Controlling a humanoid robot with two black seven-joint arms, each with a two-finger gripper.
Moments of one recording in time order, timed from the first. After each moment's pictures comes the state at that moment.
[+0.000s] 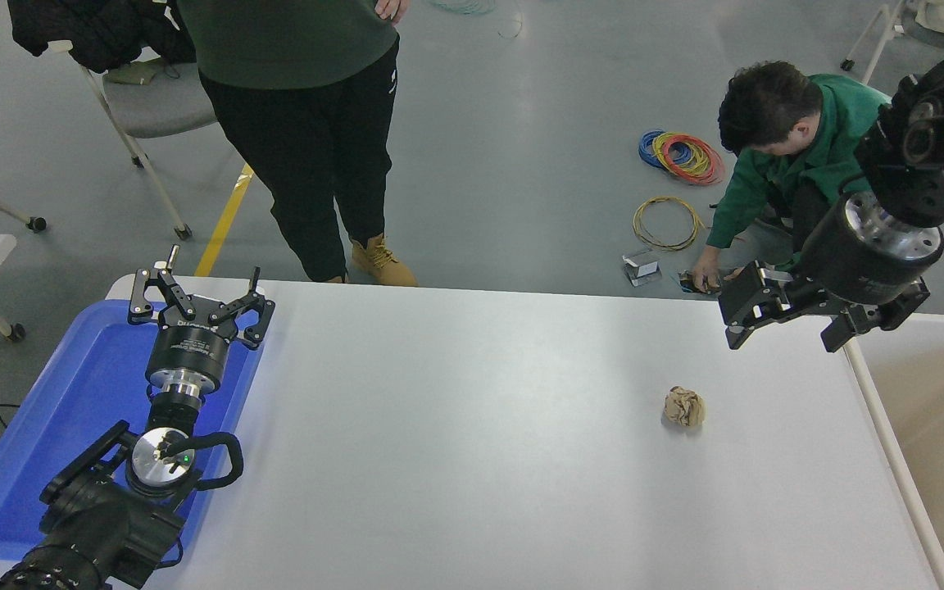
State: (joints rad) left arm -0.50 0.13 -1.12 -0.54 -0.09 -0.62 -0.36; right arm 2.18 -0.36 -1.34 1.37 -0.19 0.79 0.00
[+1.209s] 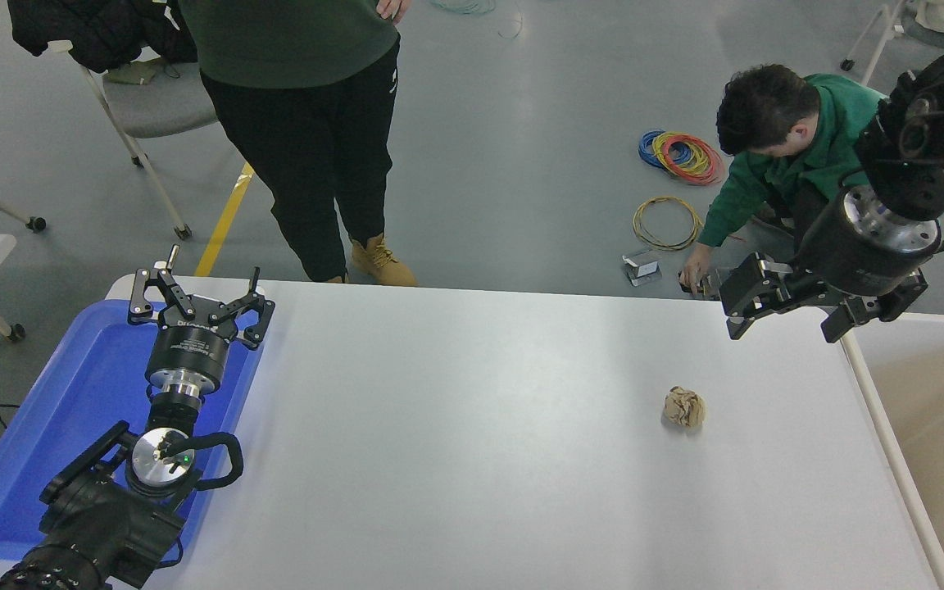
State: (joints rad) left arm -0.50 0.13 -1.12 -0.54 -0.09 -0.62 -0.36; right arm 2.15 -0.35 -1.33 1.31 -0.19 0.79 0.00
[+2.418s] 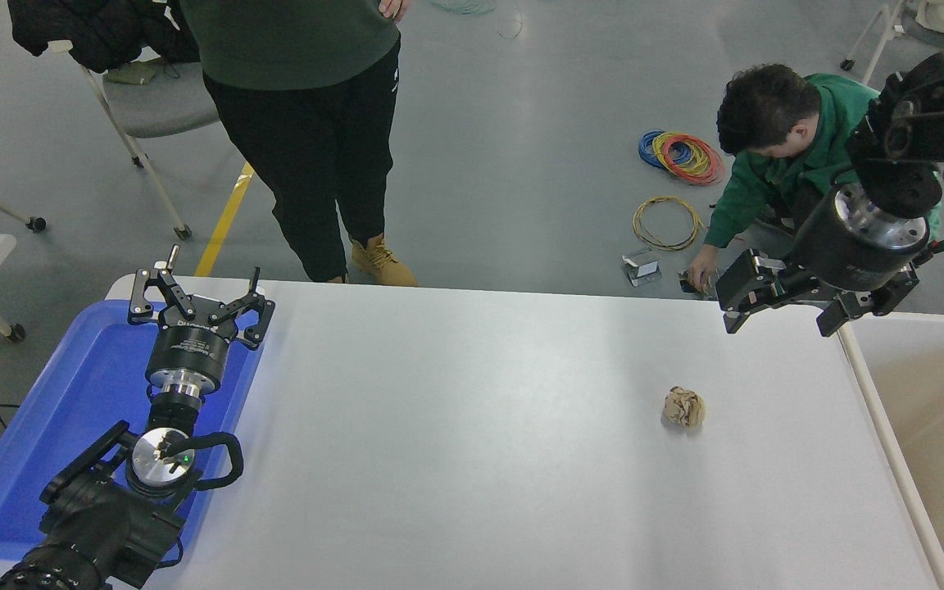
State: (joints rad) left arm -0.50 0.13 -1.12 -0.54 -0.09 -0.62 -0.36; right arm 2.12 -0.33 -1.33 1.27 -0.17 0.79 0.01
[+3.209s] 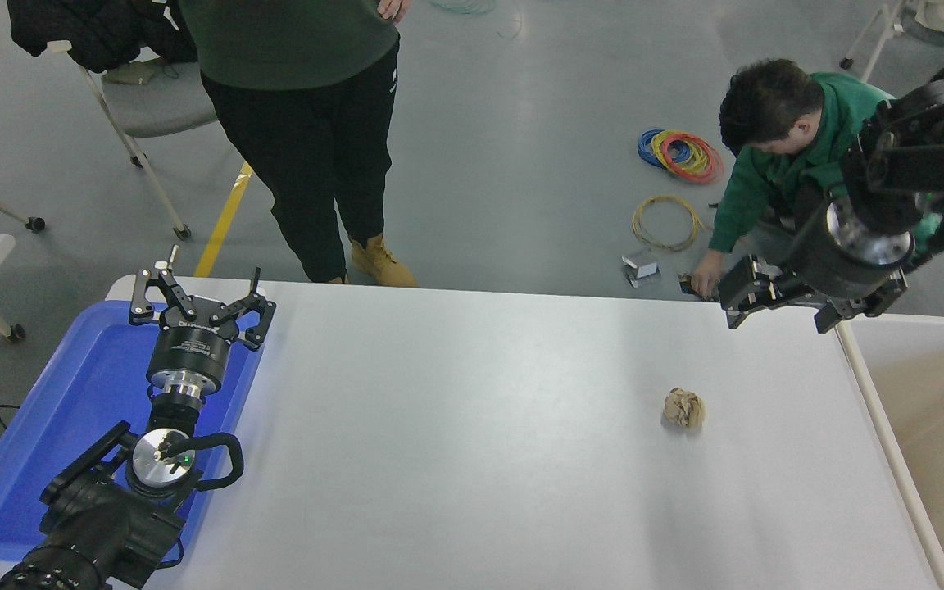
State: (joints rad) left arm -0.50 0.13 -1.12 -0.54 -0.09 -0.62 -0.36; right arm 1.87 -0.29 -1.33 1.09 -0.19 0.58 0.01
